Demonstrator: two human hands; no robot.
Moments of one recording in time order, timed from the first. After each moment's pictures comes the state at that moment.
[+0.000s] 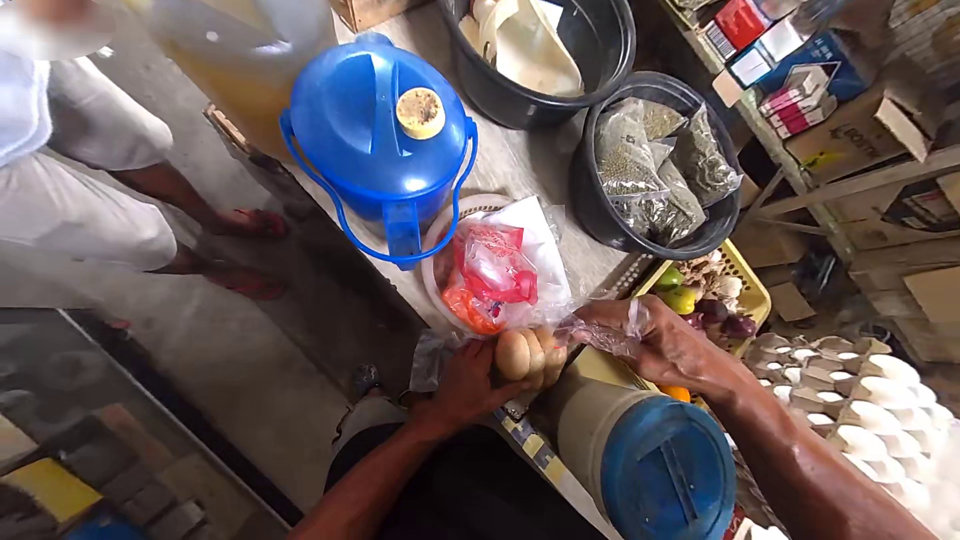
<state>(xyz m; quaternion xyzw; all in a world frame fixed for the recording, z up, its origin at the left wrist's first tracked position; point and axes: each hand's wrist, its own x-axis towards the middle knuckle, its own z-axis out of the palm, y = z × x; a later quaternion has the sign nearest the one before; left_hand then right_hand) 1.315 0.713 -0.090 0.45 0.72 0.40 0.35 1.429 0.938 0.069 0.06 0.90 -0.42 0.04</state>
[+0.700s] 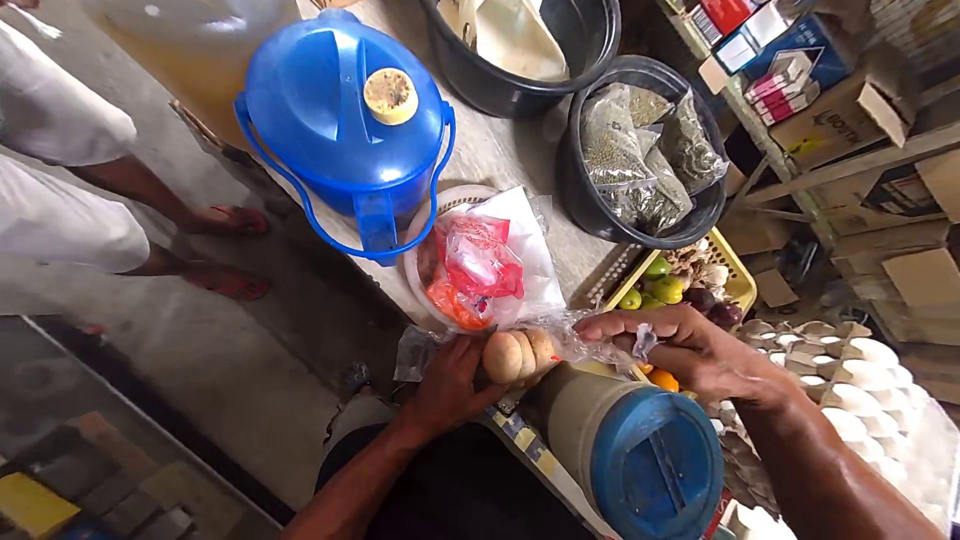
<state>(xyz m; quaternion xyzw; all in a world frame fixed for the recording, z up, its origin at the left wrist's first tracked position) 1.314 0.705 -0.106 0.52 0.70 0.44 0.23 1.464 0.947 0.091 0.13 0.81 -0.56 0.11</state>
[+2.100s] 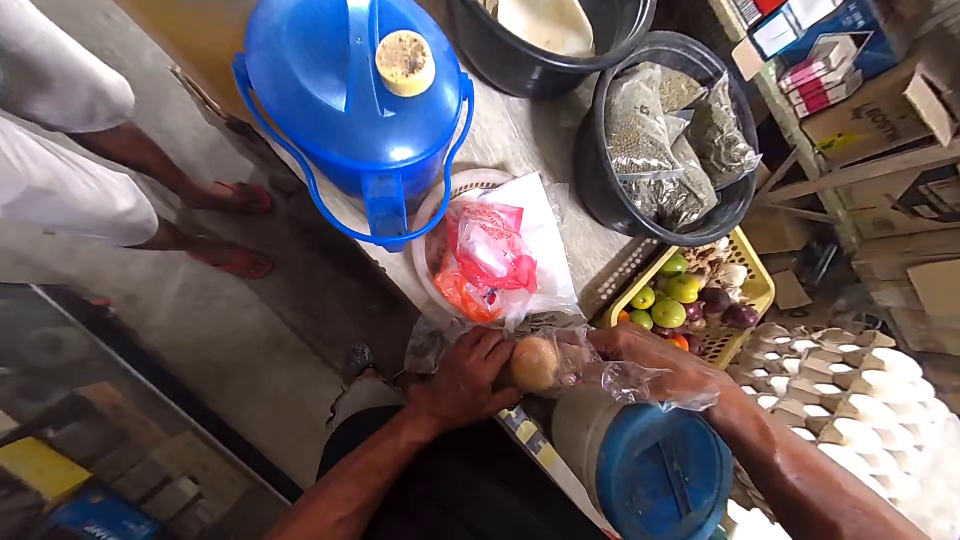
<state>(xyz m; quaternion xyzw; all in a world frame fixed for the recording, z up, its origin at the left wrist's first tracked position) 1.319 0.713 -0.104 0.58 0.66 0.44 0.18 1.453 0.934 0.048 0.17 0.85 -0.39 0.32</state>
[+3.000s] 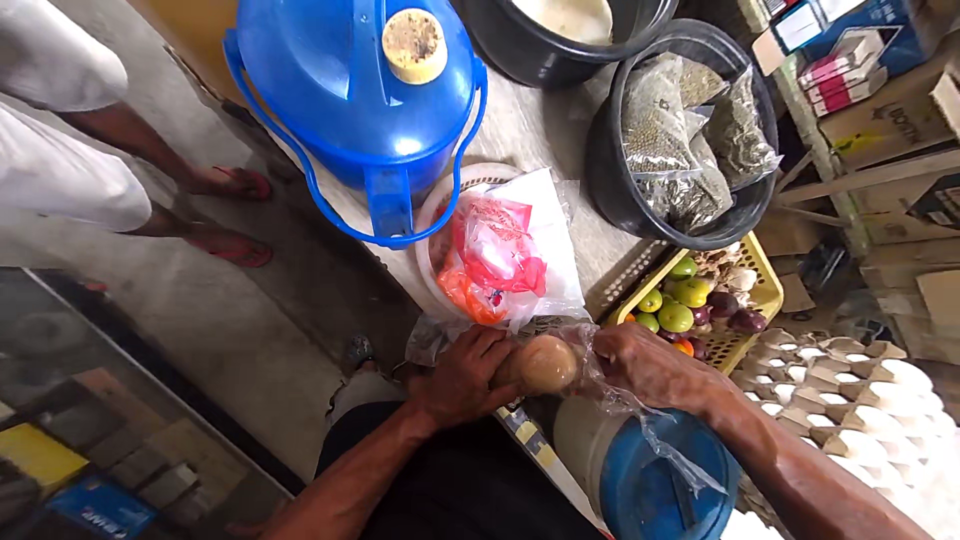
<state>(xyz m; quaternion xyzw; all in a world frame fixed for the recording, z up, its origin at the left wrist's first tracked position) 1.317 0.713 -0.114 0.56 0.65 0.47 0.20 1.447 0.930 0.042 0.09 0.91 -0.30 0.27</state>
